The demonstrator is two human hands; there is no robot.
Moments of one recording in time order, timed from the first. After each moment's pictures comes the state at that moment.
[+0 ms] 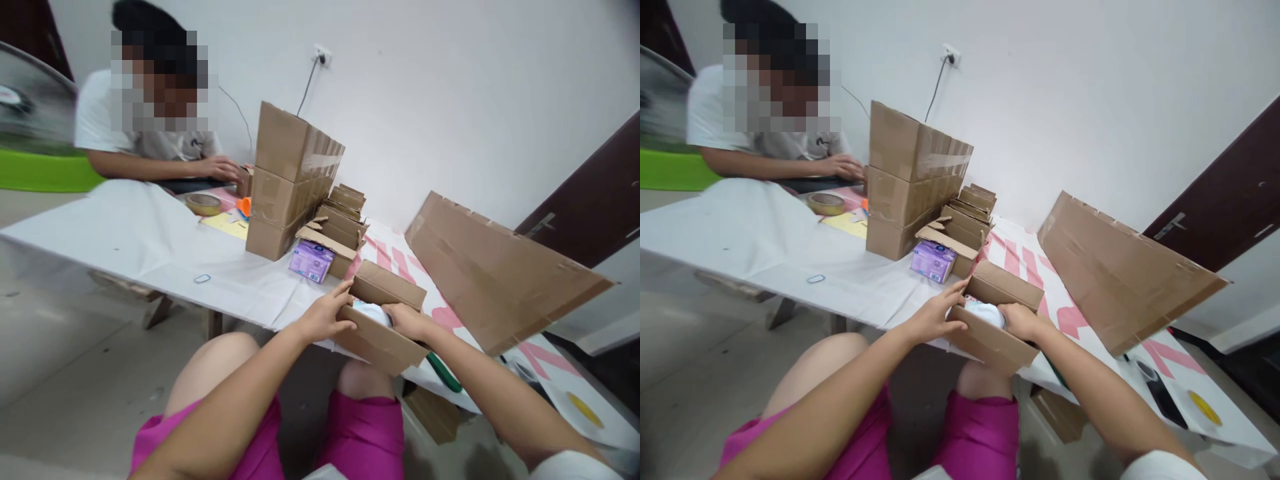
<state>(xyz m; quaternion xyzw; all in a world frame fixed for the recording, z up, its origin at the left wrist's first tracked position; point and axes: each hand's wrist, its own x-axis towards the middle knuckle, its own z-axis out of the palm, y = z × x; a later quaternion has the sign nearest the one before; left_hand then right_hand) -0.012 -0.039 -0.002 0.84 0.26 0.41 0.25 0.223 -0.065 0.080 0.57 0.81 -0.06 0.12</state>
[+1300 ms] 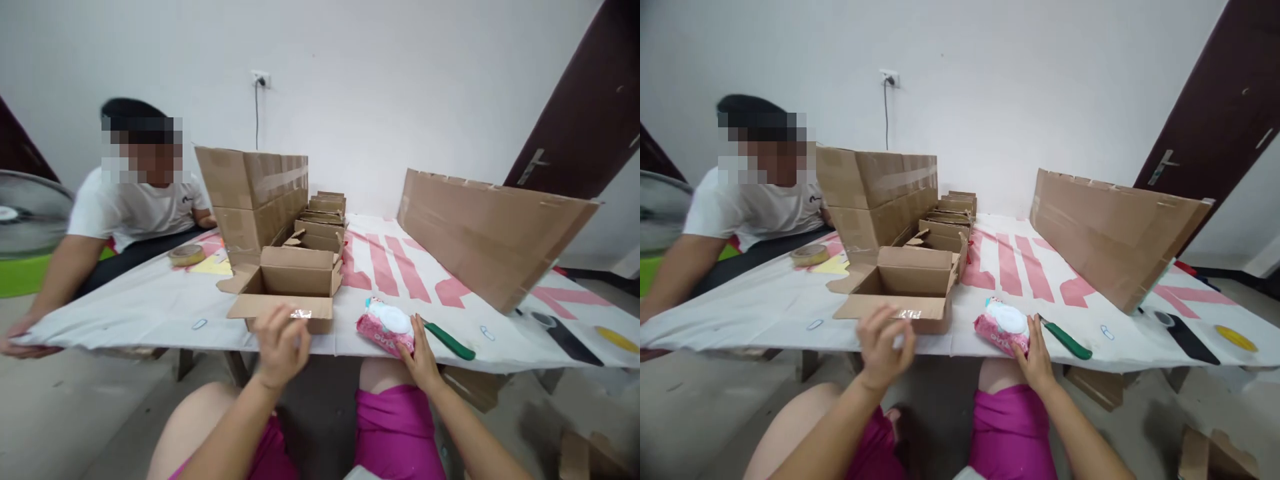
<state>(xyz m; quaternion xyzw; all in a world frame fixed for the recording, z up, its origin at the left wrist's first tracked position) -0.047 -0.083 -0.016 0.73 0.38 0.55 -0.12 0.290 -0.142 -0.098 0.66 0.65 -0.02 -0.38</state>
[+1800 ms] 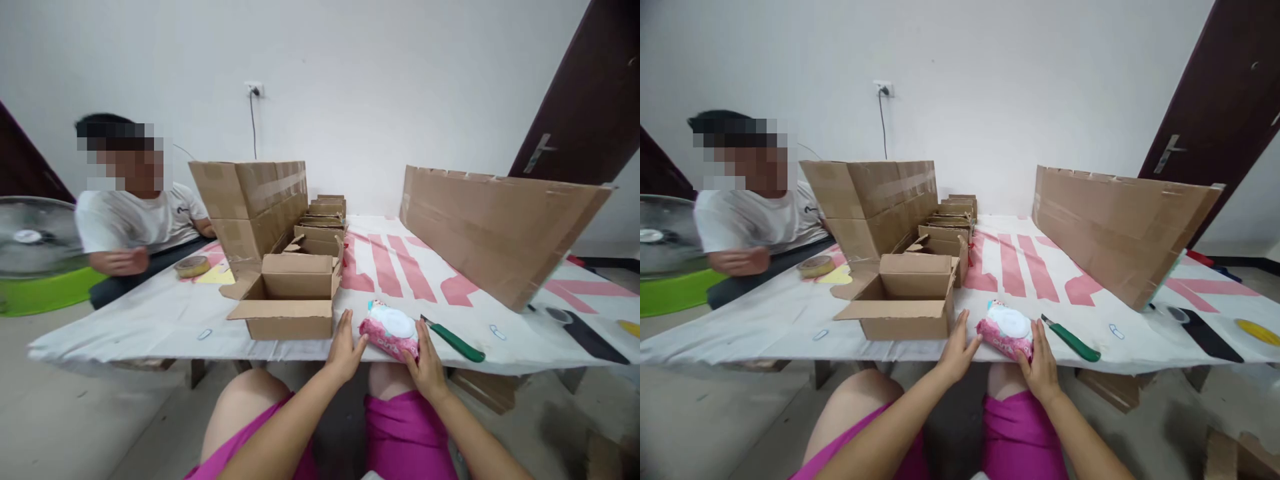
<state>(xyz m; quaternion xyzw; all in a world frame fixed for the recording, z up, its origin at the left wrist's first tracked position) 0.066 -0.060 -0.078 0.75 0.43 0.40 0.31 0.291 -0.140 -0.119 0.62 0.66 0.10 -0.42</state>
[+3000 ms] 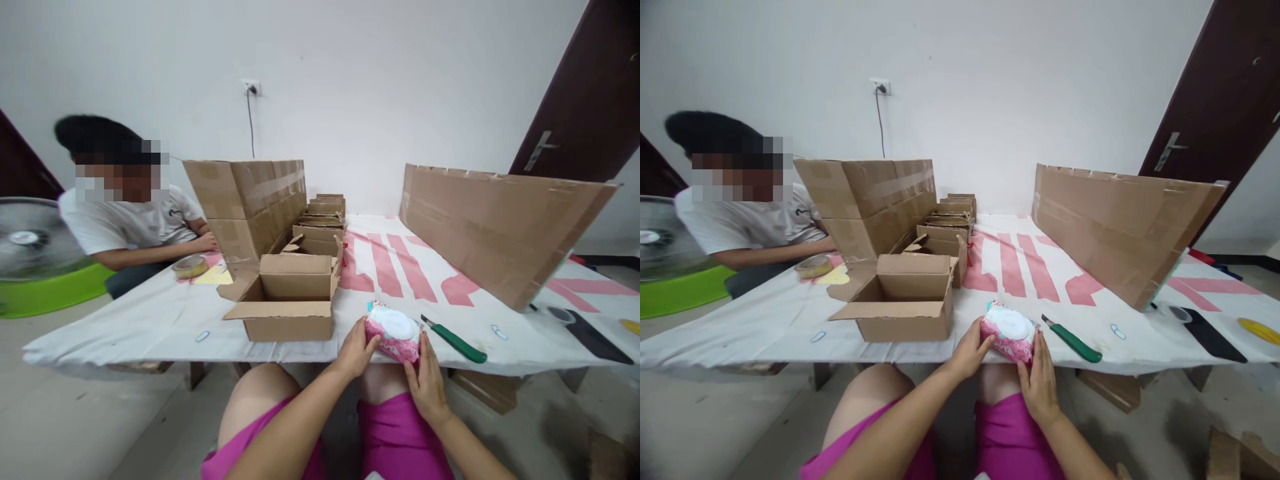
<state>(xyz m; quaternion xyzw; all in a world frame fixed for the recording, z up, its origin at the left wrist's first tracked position) 0.091 -0.057 -0.073 0.75 0.34 0.40 0.39 0.272 -0.160 -0.131 0.63 0.63 0.14 -0.43</state>
